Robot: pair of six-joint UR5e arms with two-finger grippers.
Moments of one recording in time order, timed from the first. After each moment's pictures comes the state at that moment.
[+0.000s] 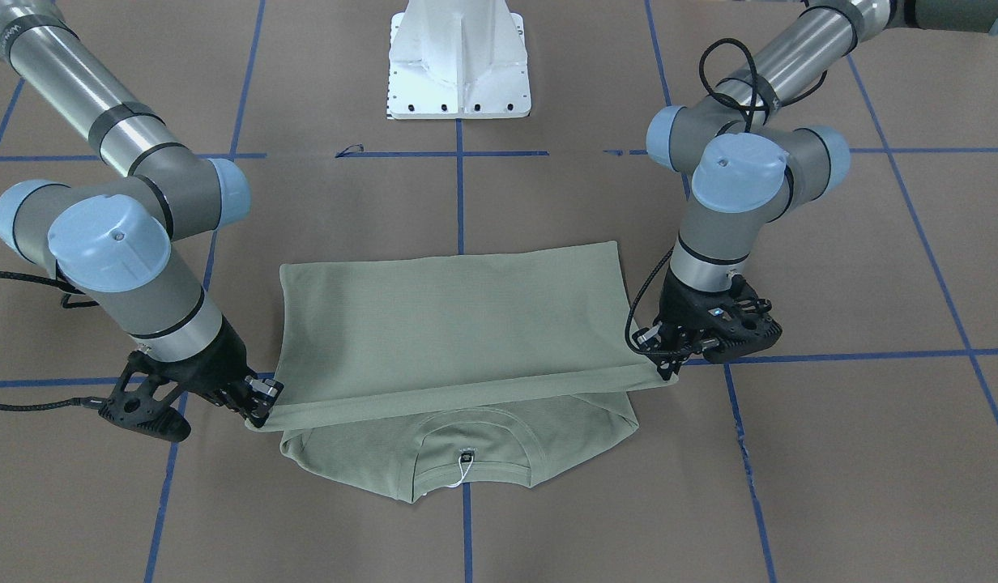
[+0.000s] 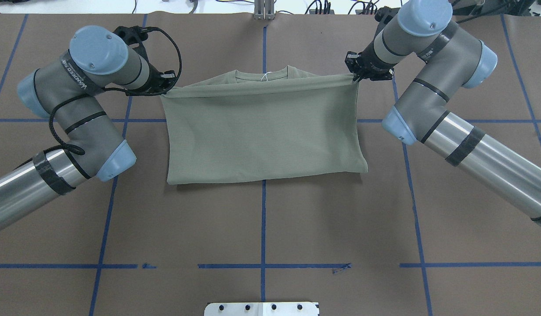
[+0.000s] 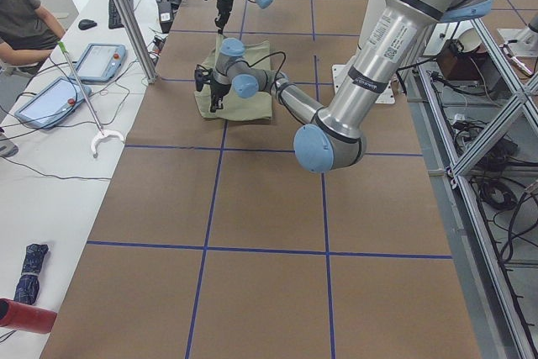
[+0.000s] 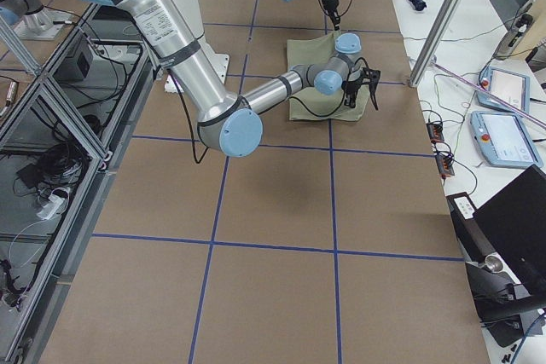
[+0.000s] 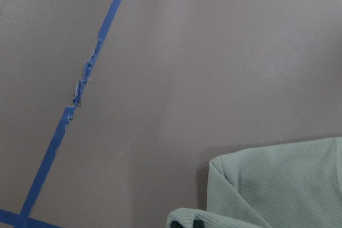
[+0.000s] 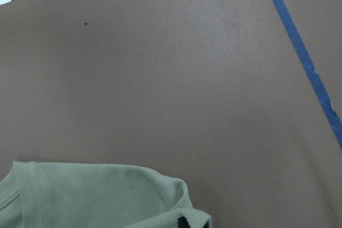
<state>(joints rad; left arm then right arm) -0.80 -2.15 -1.48 -1.92 -1.79 -1.31 0.90 -0.93 1.33 -1.14 1.99 1.31</state>
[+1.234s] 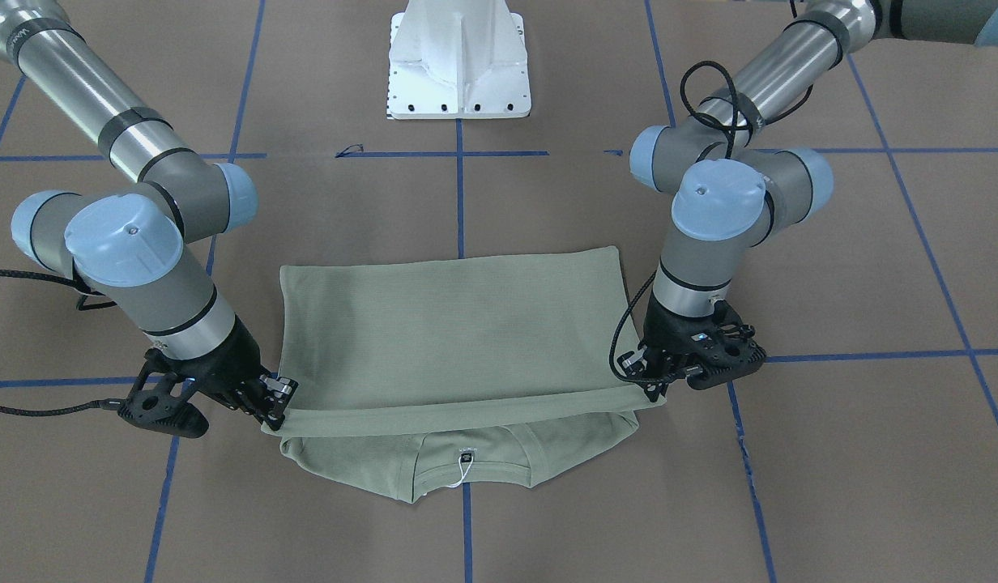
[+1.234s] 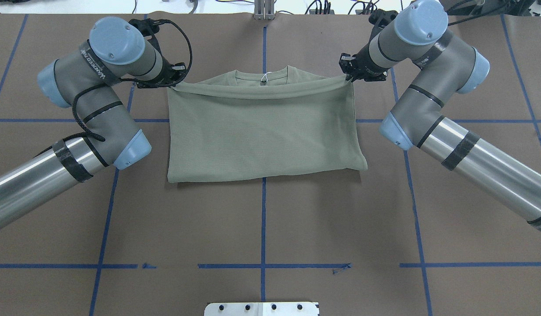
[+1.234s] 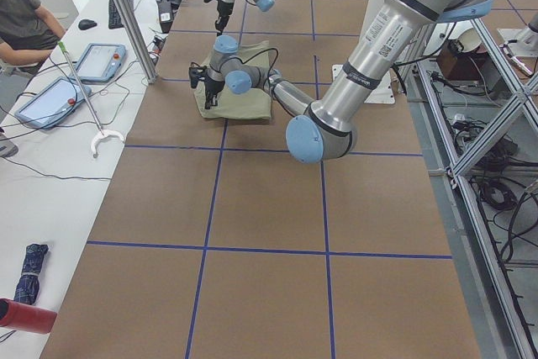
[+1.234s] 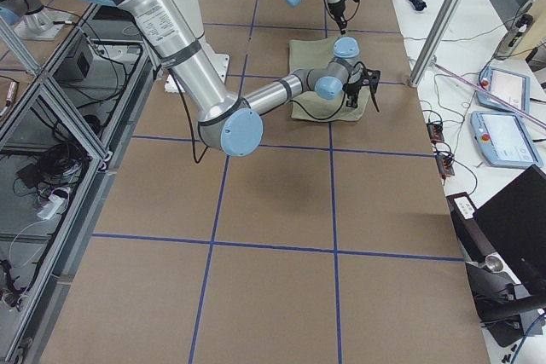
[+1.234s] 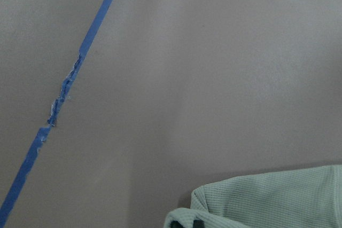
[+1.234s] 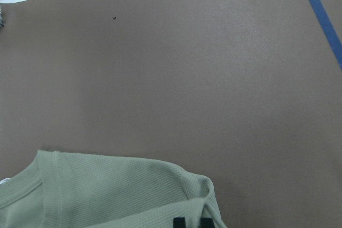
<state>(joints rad) -0.81 -2.23 -1.38 -1.94 -1.78 -1.34 0.87 -0.93 1.31 -1.05 1.96 1.31</state>
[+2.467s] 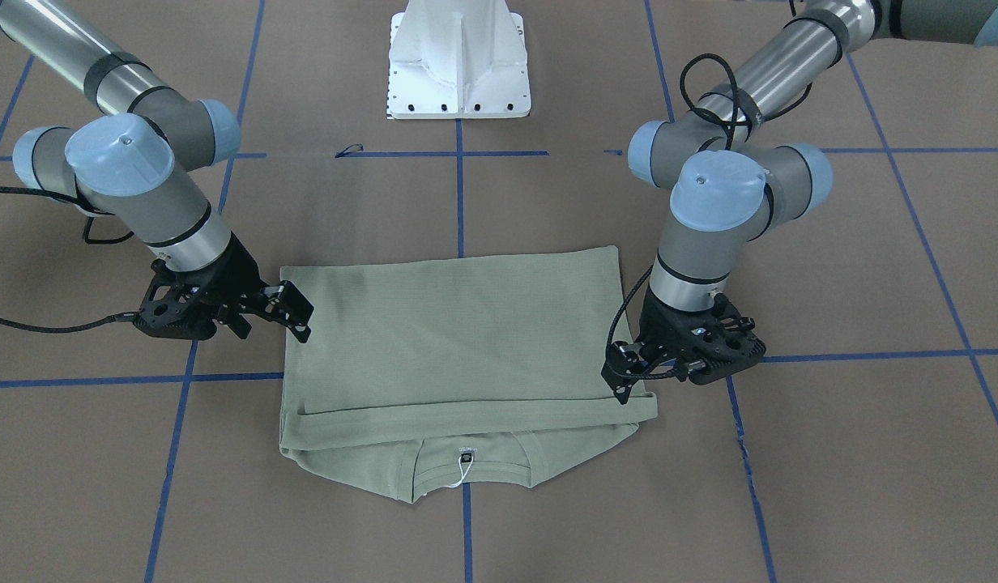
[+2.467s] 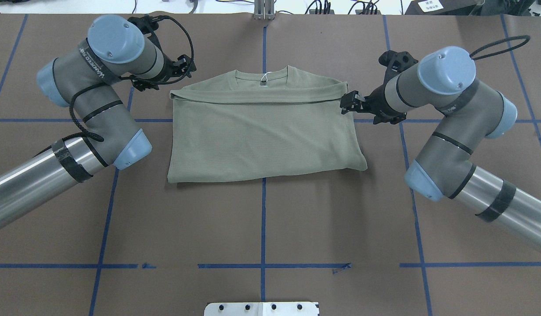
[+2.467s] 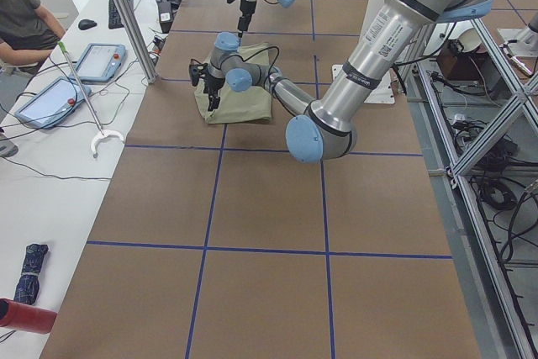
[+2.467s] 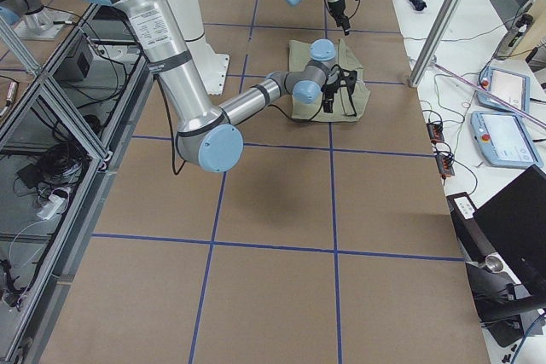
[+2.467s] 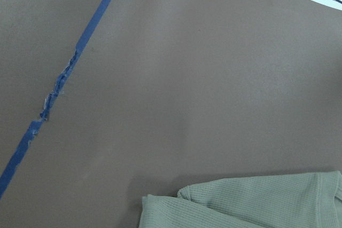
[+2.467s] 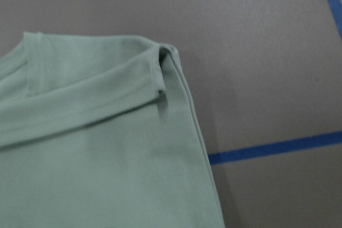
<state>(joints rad) -0.81 -2.23 -1.41 -1.94 -1.78 -1.39 0.76 -1.19 1.62 -1.07 1.96 1.33</state>
